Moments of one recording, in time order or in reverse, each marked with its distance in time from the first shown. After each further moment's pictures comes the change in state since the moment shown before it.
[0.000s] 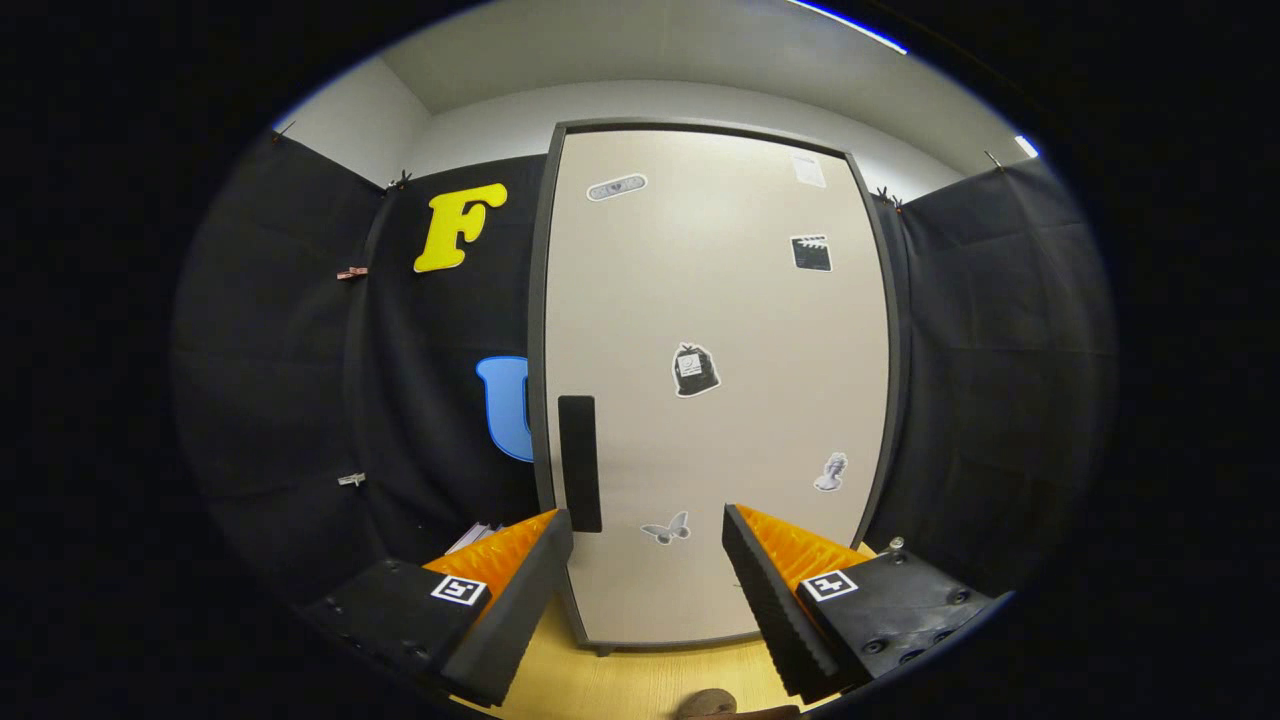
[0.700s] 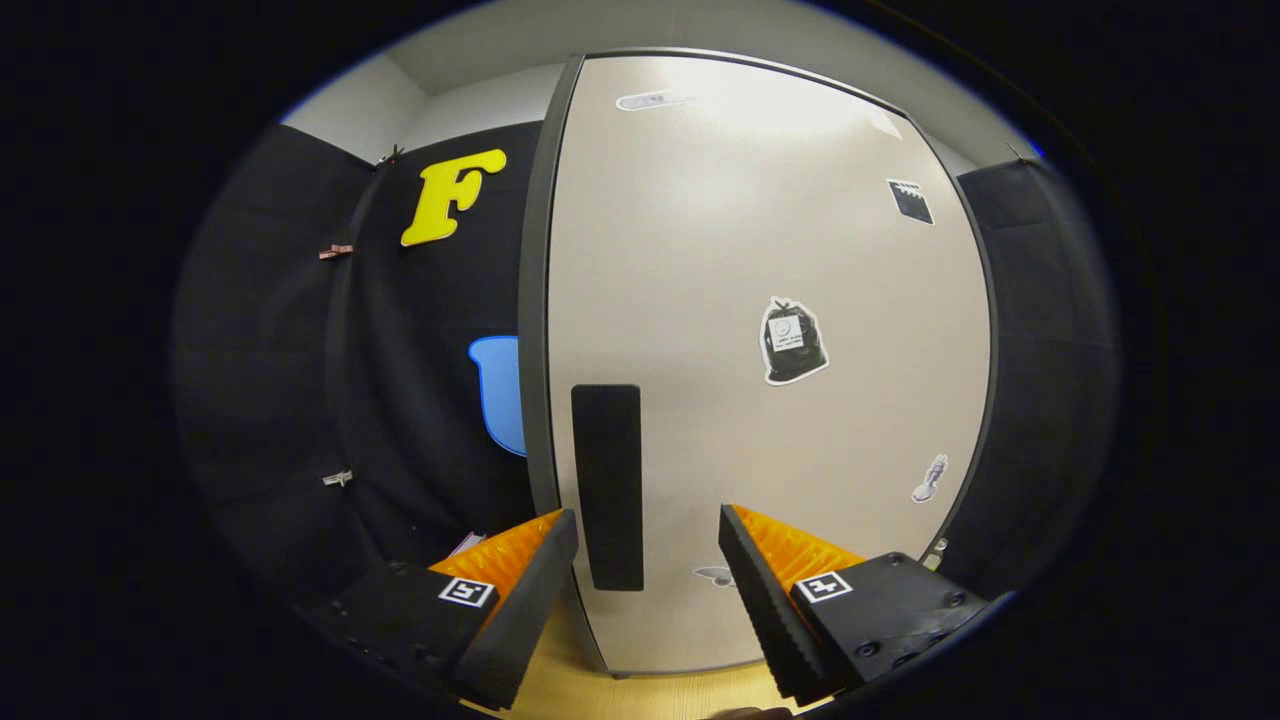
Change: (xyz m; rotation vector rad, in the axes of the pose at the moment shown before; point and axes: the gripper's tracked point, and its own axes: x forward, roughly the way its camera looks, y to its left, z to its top) arm 0.105 0.033 -0.029 -0.005 0.056 -0.003
